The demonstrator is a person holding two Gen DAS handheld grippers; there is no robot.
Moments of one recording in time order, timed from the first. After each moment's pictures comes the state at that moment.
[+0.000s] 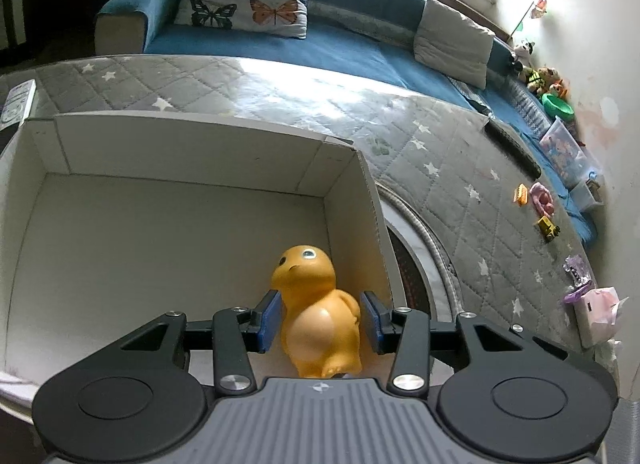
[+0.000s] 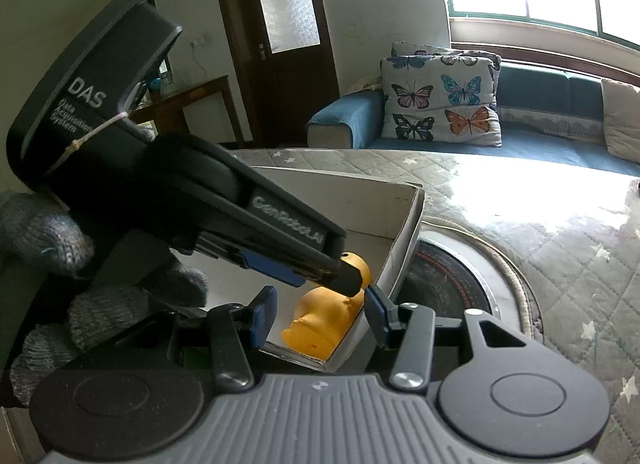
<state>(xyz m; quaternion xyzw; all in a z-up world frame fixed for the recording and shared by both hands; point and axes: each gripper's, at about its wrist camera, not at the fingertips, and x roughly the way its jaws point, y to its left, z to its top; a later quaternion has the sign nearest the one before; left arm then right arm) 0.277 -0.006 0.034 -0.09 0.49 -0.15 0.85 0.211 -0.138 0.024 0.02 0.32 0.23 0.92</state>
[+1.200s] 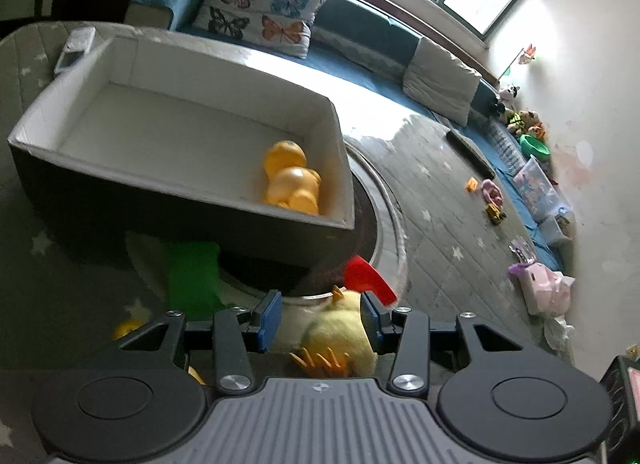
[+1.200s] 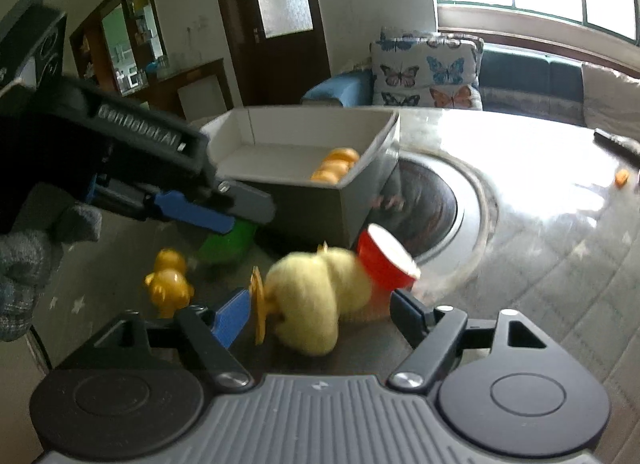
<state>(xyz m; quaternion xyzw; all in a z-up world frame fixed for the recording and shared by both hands) 0.135 0.007 0.041 -0.17 0.45 -0.16 0.86 0.088 -0.171 0.003 0.01 0.35 0.21 0.91</state>
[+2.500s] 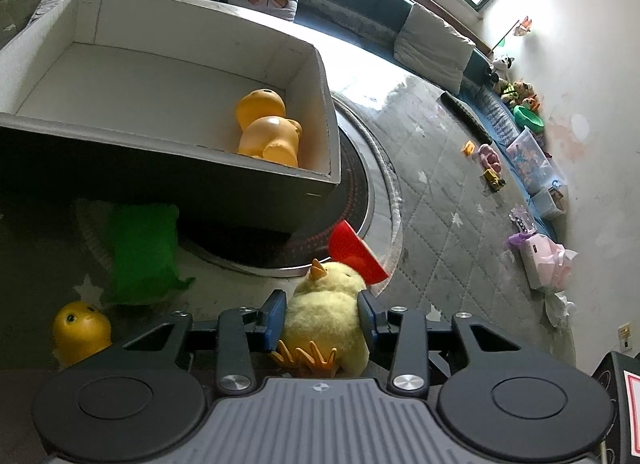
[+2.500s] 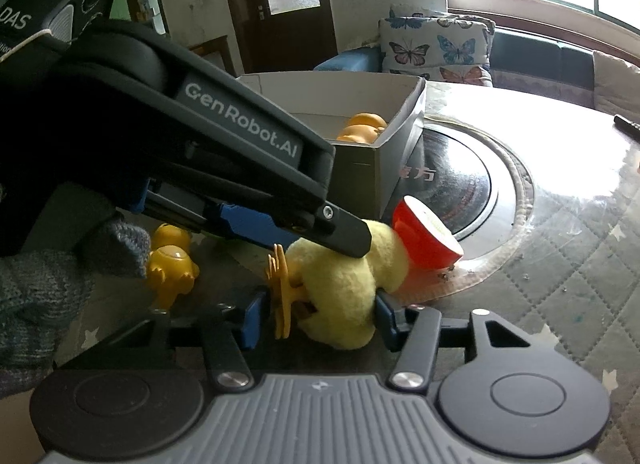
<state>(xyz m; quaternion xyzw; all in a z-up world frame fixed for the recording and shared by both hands) 0.145 -0.012 0.012 -0.17 0.49 -0.18 0.84 0.096 -0.142 -0.015 0.00 0.37 0.22 0.90</state>
